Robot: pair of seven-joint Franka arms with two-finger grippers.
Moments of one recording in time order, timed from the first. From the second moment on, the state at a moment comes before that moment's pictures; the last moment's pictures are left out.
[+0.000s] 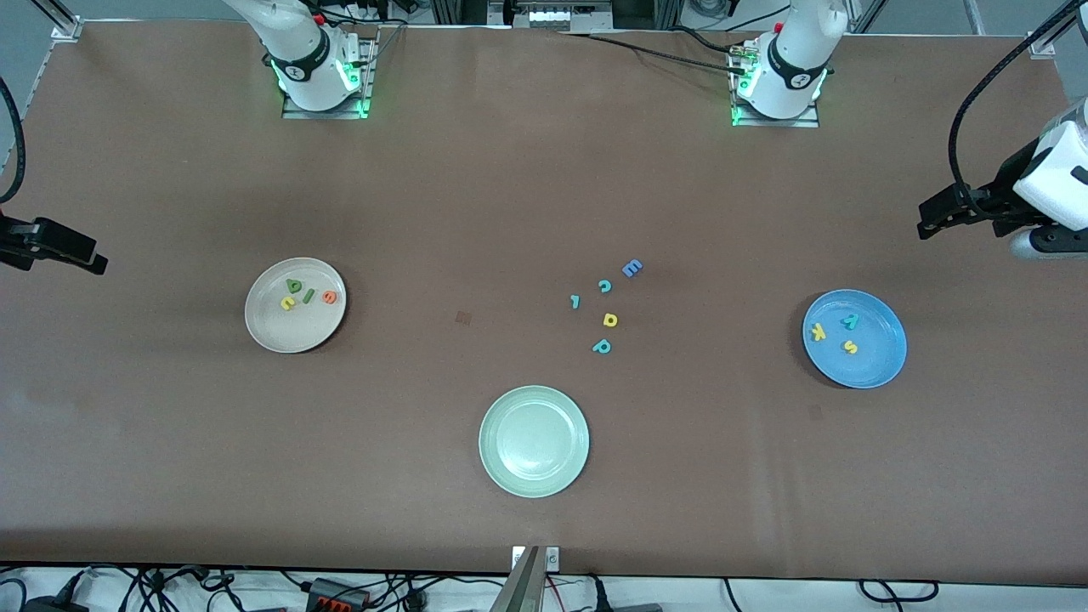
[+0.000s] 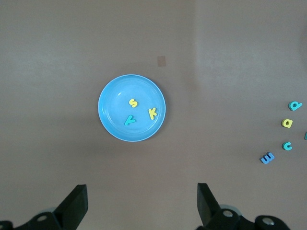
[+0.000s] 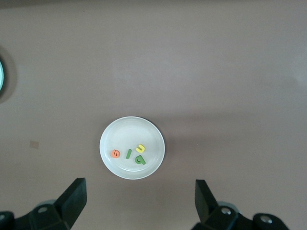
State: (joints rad) left arm 0.00 0.03 -0.01 -1.61 0.03 1.61 -0.05; right arm -0.01 0.21 -0.08 -1.36 0.04 1.58 -0.03
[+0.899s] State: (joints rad) left arm 0.00 0.03 -0.01 -1.61 0.03 1.61 -0.05; right arm -0.03 0.02 -0.06 -1.63 0.02 1.64 -0.03
